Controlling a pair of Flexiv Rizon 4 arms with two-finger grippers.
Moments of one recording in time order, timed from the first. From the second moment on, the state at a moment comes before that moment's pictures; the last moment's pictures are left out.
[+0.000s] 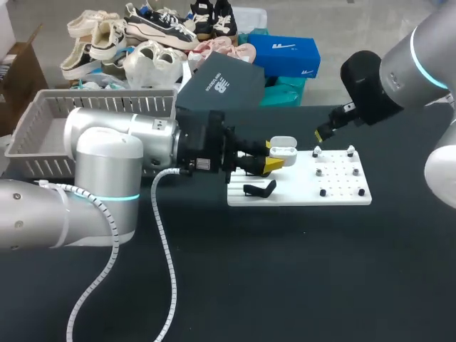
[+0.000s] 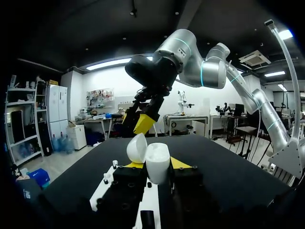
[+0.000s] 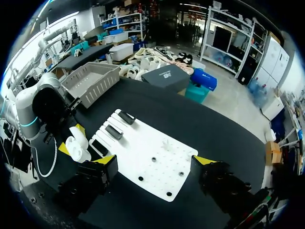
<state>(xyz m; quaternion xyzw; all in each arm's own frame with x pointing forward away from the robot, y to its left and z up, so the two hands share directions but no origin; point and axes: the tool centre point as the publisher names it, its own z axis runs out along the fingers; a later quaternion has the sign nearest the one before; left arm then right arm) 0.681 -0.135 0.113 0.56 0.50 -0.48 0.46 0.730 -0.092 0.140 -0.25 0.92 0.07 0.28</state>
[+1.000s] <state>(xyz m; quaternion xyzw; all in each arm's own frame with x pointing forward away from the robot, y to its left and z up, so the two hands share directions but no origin) 0.682 -0.136 0.113 0.56 0.50 -0.48 0.46 0.784 -0.146 0.053 -0.19 0.95 -0.14 0.18</state>
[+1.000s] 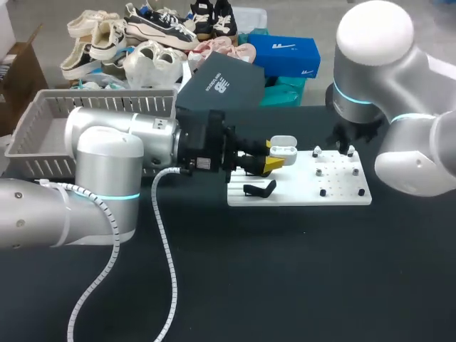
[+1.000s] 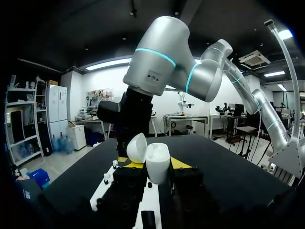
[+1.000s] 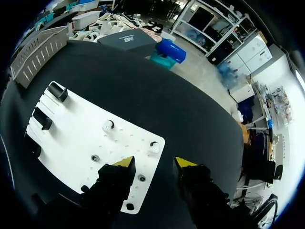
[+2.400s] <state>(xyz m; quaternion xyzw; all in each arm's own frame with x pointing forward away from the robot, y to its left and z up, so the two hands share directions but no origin) 0.682 -0.136 0.113 0.56 0.50 -0.48 0.46 0.803 -0.152 0.023 -0.18 0.96 -0.17 0.14</state>
